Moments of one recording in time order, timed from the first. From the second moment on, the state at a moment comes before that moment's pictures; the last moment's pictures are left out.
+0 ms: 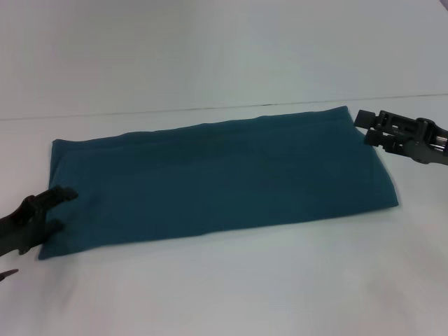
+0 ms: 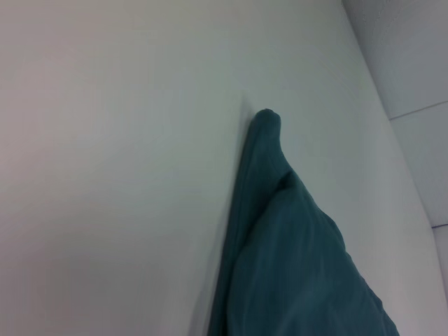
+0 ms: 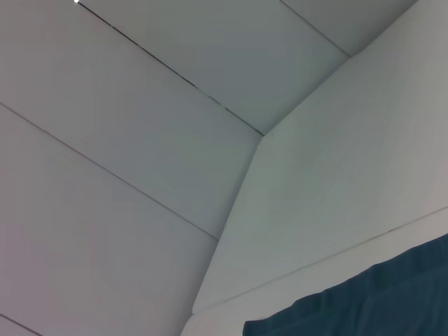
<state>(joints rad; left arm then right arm) -0.47 -2.06 0.63 0.48 1.89 0.98 -2.39 0.49 1.96 -0.59 -0.60 -1.78 -1.48 2.14</state>
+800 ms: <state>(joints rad) -0.58 -2.05 0.65 0.54 1.94 0.86 -2.38 0.50 1.96 -0.59 -0.59 -1.79 -1.47 2.14</state>
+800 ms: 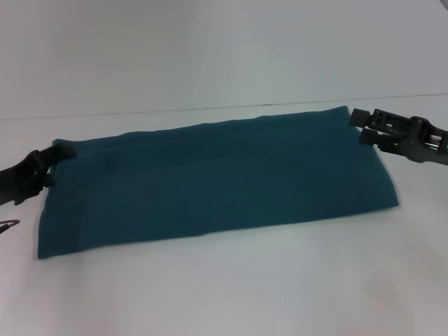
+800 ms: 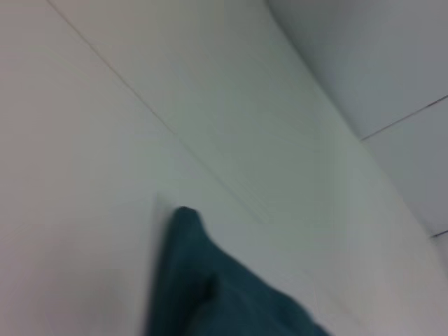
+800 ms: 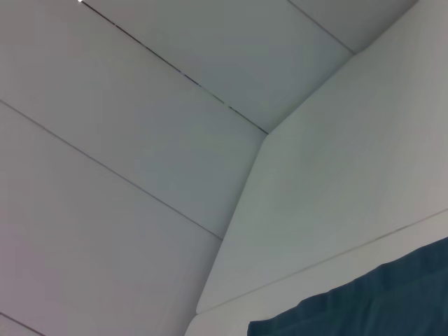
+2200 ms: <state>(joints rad) -0.57 -2.06 0.72 0.56 1.97 0.80 -2.38 0.50 1.96 -0.59 -0.58 -1.78 -1.46 2.14</state>
